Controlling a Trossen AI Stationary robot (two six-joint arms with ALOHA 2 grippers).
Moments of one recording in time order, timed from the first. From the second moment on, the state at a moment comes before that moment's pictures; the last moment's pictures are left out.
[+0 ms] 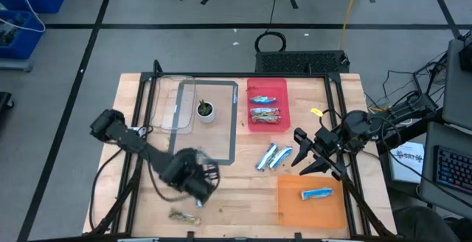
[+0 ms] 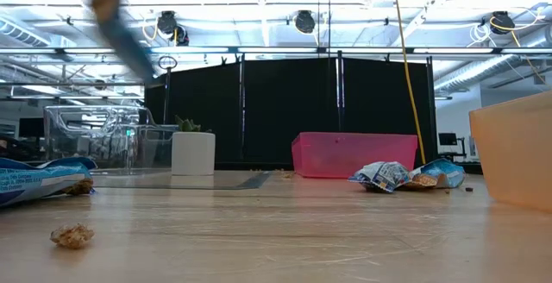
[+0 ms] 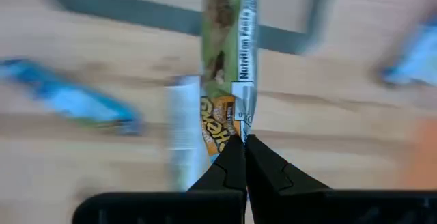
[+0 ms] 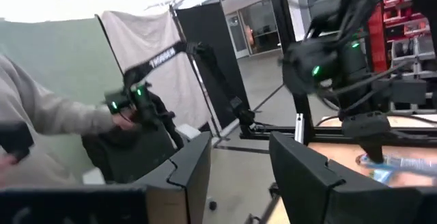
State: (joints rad) left arm -0.55 1.76 1.59 -1.32 -0.23 -2.26; right arm 0.37 0.86 0.73 0.24 -0.26 0.34
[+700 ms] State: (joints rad) left arm -0.23 1.69 1.59 -0.68 0.14 -1.55; right arm 0.37 0.86 0.73 0.15 -0.17 0.18
